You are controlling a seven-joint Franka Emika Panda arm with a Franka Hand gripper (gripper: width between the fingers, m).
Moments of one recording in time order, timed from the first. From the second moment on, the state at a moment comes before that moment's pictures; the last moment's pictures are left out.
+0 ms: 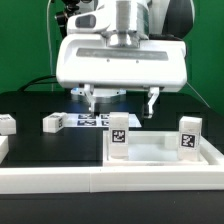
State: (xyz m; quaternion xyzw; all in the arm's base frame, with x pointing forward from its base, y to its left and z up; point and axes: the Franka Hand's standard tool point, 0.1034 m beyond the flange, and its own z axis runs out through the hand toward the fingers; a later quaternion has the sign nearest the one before) arm 0.608 -0.006 0.092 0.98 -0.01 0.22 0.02
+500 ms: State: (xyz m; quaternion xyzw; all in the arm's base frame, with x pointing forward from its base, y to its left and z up) arm 0.605 0.006 0.088 1.00 -0.02 0.05 -0.03
